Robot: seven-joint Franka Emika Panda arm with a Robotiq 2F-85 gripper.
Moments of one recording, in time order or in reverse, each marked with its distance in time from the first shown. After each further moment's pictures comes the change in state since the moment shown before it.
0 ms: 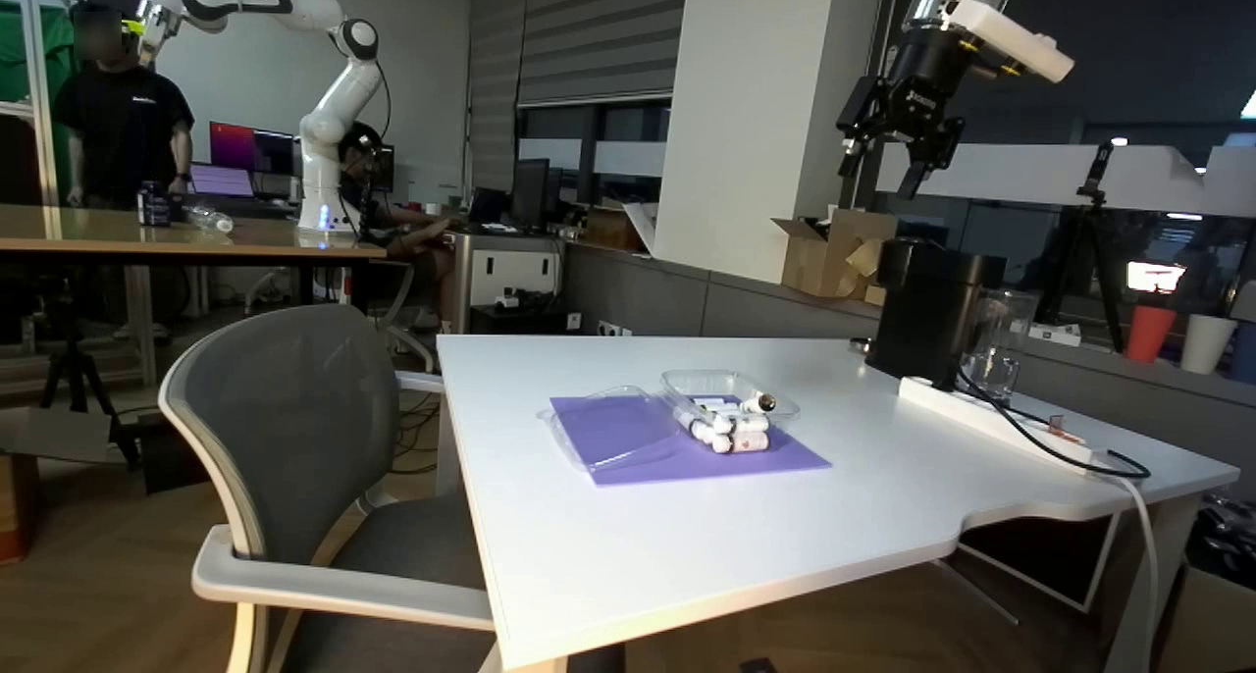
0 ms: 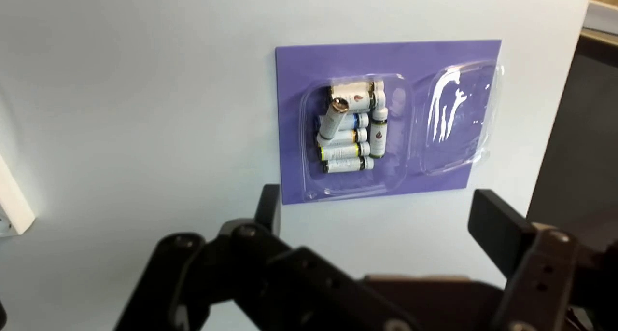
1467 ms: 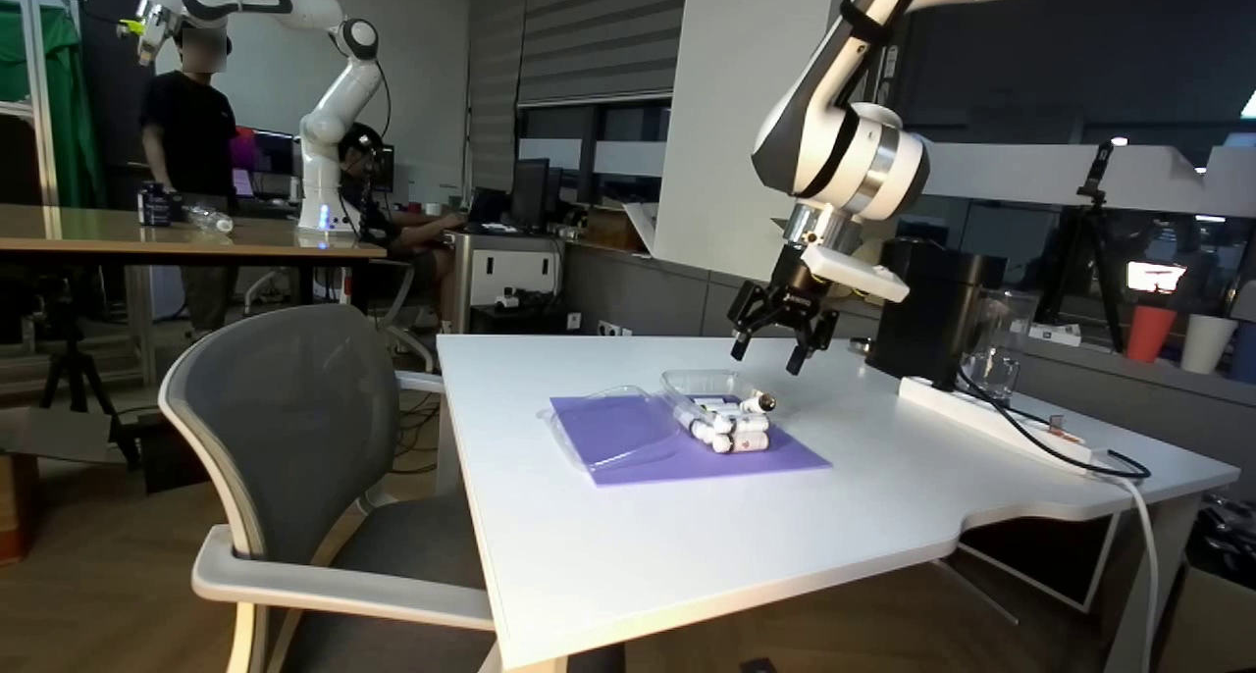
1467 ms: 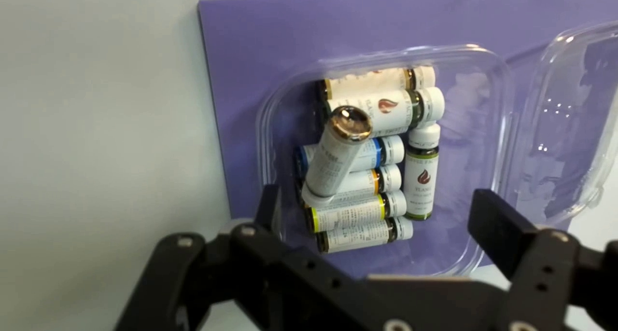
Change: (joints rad) arm -0.052 0.630 0.187 0.171 0.162 0.405 -0.041
